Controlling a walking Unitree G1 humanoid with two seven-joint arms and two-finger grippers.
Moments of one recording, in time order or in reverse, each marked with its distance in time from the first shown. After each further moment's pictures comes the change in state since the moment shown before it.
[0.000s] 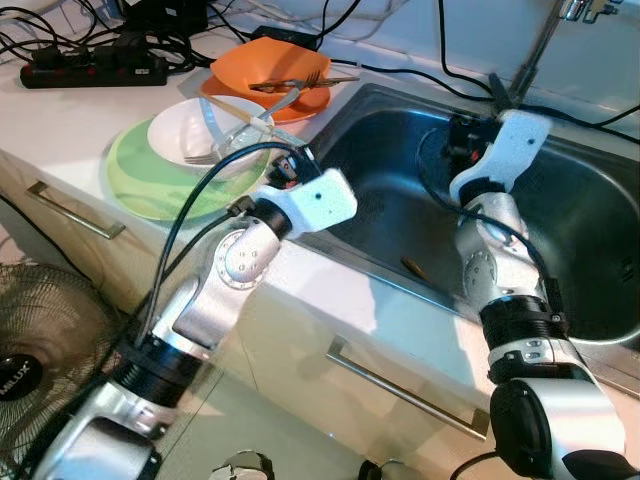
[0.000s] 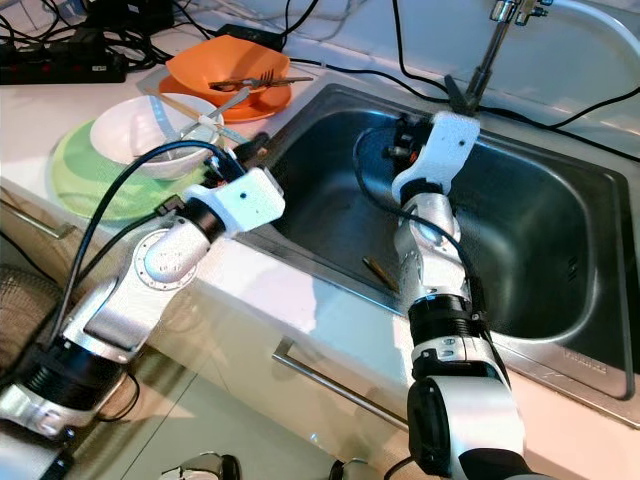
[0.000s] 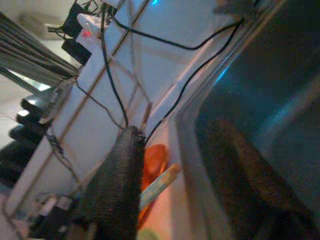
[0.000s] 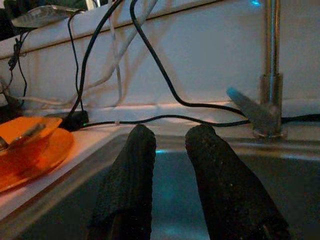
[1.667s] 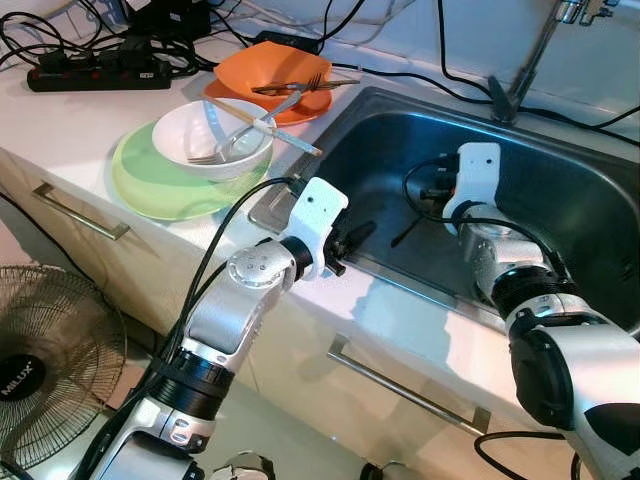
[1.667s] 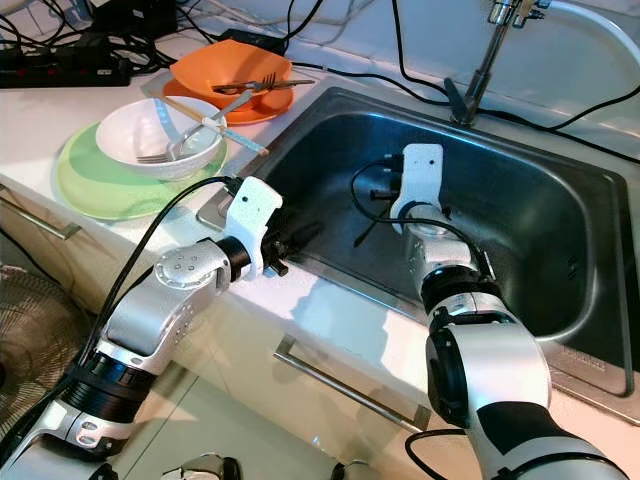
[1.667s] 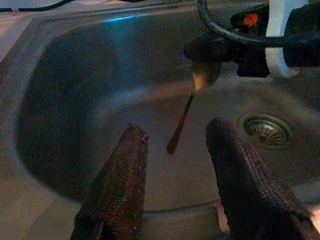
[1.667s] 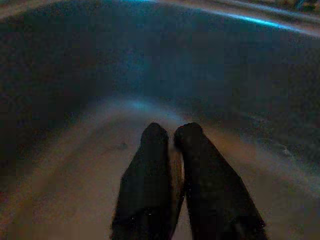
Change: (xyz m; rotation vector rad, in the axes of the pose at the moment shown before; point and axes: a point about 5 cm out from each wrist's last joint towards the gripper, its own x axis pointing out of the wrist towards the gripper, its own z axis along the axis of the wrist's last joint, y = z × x) left arm -0.001 -0.055 -0.005 -0.916 0.188 -0.328; right arm 0.002 -0.019 -0.053 -0.224 0.534 0.007
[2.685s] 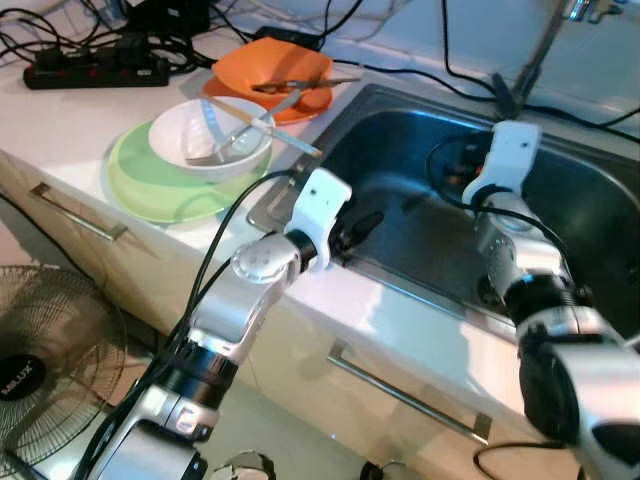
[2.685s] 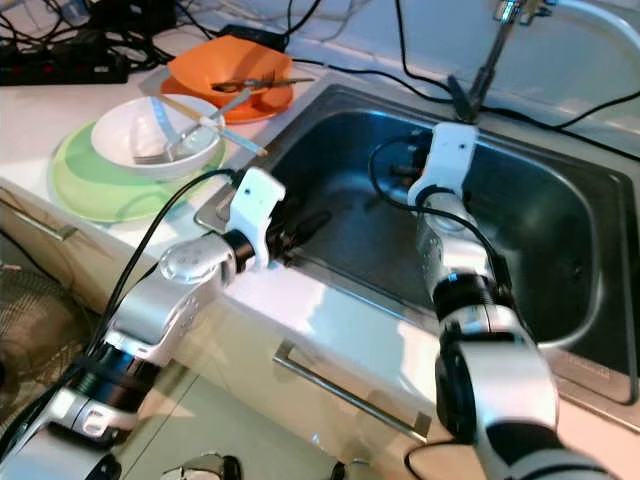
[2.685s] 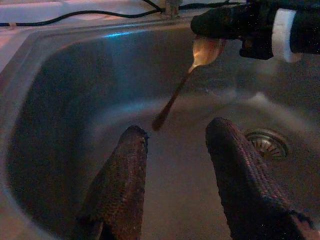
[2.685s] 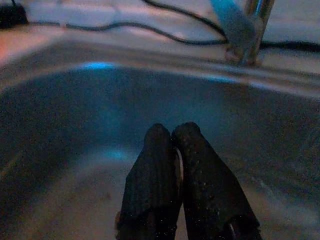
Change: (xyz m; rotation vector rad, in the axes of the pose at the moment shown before) left arm 0.006 0.000 0.005 -0.004 -0.056 -0.021; right arm -0.006 -0.019 0.023 0.067 -0.166 -0.093
